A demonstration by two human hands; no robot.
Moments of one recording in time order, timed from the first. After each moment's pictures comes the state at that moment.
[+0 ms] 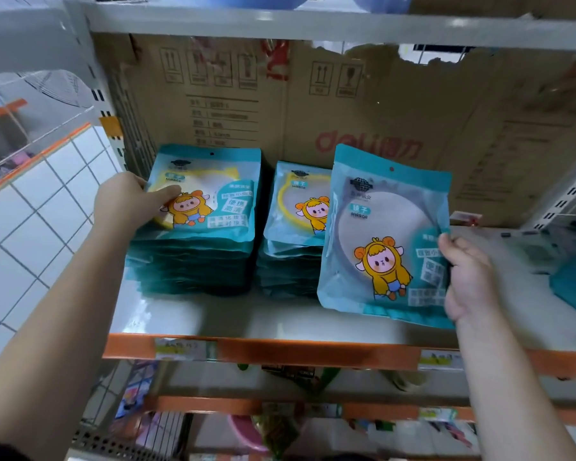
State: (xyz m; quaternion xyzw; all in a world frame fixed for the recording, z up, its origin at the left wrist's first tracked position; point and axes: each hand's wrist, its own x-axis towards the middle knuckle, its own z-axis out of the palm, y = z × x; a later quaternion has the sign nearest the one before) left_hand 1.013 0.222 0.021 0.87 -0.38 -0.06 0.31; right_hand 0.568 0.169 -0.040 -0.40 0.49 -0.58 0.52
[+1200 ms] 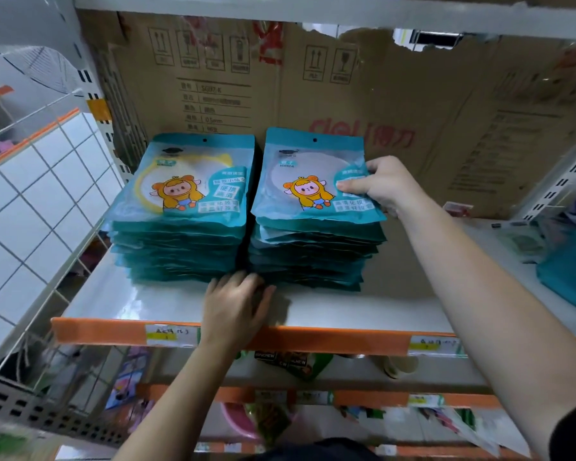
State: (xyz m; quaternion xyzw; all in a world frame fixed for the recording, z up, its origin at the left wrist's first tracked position) left_hand 0.850 0.292 -0.115 0.70 -0.65 0.07 0.28; right_hand 0.657 0.100 0.035 -0.63 0.54 -0.31 0.47
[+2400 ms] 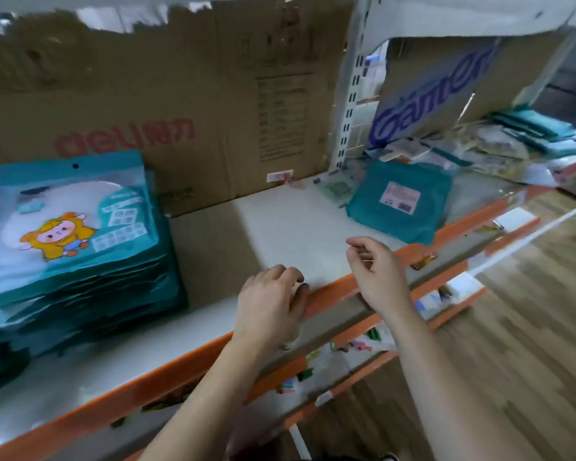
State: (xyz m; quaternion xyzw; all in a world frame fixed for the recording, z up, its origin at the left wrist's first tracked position) left_hand 0.585 0.219 -0.091 0.51 -0.82 -0.07 0.26; right_hand 0.389 0.219 -0.087 -0.57 0.68 -0.43 0.18
